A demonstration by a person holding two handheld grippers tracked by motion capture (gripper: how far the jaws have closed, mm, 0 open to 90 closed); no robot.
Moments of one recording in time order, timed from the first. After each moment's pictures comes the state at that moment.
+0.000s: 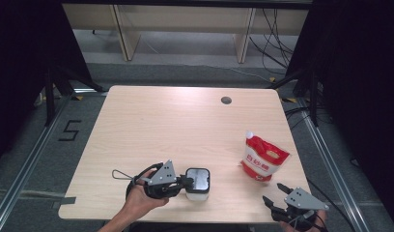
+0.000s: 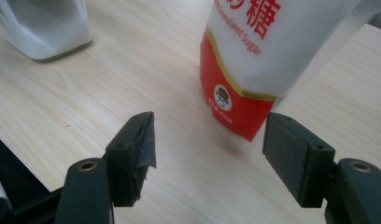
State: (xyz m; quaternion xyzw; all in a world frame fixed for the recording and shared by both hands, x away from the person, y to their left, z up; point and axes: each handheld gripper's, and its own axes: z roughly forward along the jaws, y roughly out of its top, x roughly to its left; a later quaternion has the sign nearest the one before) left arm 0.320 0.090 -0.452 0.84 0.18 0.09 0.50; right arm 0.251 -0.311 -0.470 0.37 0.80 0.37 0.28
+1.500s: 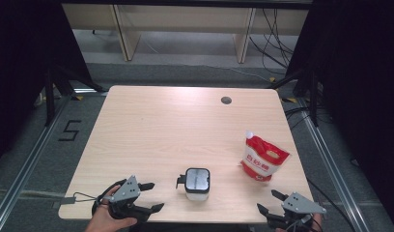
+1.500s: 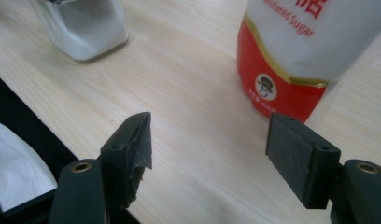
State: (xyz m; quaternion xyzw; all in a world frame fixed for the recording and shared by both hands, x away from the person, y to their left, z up) left arm 0.281 0.171 -0.480 0.83 0.26 0.09 0.48; right arm 0.242 -0.302 -0.479 0.38 0.81 0.40 0.22
